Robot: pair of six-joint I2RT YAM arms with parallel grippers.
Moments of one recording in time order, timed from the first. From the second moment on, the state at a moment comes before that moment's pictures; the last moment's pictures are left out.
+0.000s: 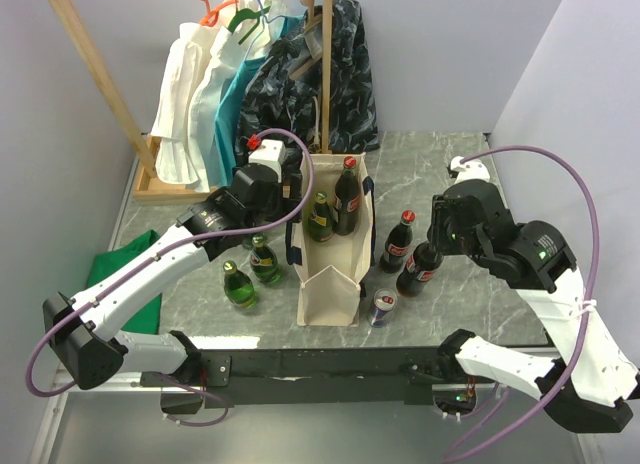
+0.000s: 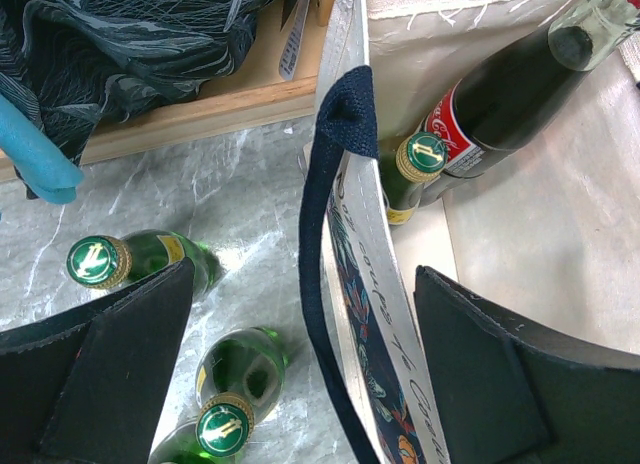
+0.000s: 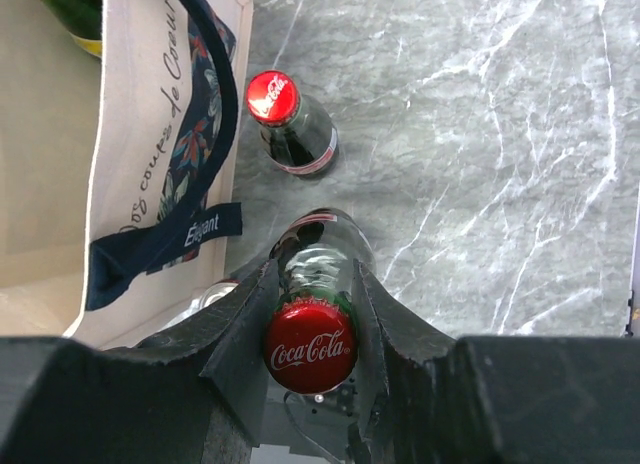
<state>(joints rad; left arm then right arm) -0.76 1.27 1.25 -0.52 -0.39 -0.39 0.64 0.98 1.49 -1.31 0.41 0.44</state>
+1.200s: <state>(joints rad) -0.76 1.26 1.25 -0.52 -0.38 -0.38 0.64 1.14 1.96 -1.41 0.45 0.36</state>
